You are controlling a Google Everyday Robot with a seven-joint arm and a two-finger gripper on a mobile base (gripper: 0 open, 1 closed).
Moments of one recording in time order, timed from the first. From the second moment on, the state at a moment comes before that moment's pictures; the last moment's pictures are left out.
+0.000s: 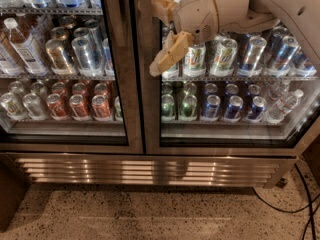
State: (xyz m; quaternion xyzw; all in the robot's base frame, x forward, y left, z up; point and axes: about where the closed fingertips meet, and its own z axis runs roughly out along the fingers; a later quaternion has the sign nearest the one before) arm 0.560 0.027 1.007 -0.66 0.45 0.38 0.47
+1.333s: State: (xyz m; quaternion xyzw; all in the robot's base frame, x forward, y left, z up) arm 0.563 0.033 1.001 -0.66 0.45 0.39 0.45
